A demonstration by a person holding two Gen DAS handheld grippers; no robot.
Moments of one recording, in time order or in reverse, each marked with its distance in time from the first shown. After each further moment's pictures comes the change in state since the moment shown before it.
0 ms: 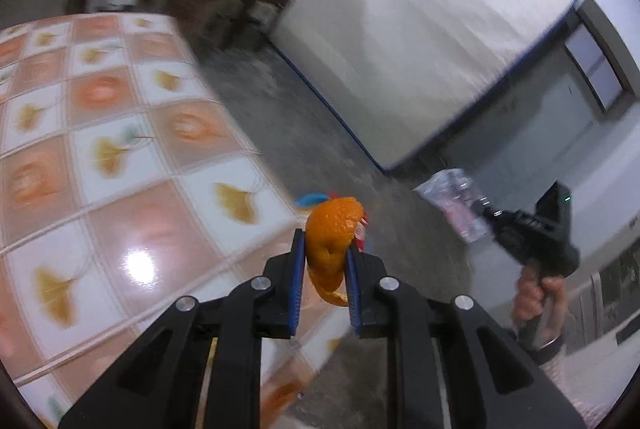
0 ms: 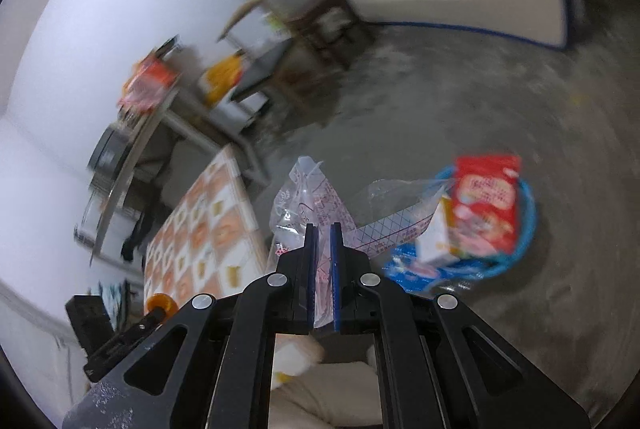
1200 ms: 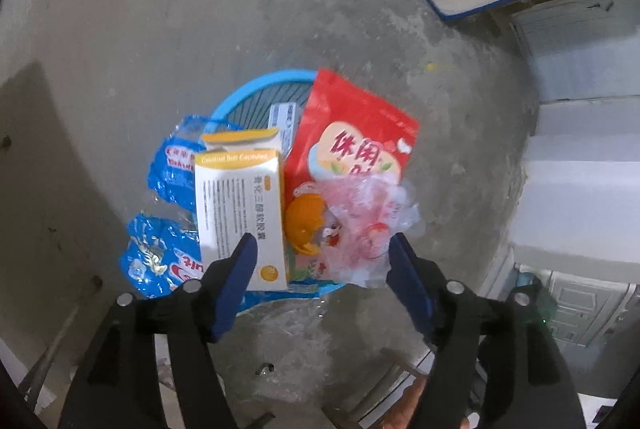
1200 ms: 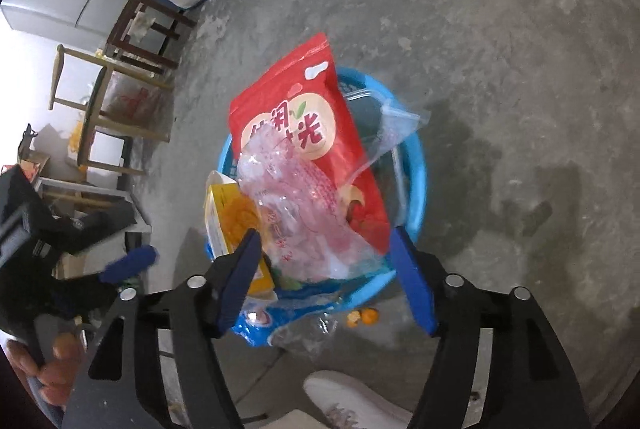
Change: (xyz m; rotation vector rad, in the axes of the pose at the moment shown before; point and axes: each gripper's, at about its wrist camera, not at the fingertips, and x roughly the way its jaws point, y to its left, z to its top) left arm 0.429 -0.051 0.039 -0.072 0.637 0.159; right arm 0.143 -0.225 -0.034 0.426 0.086 -0.300
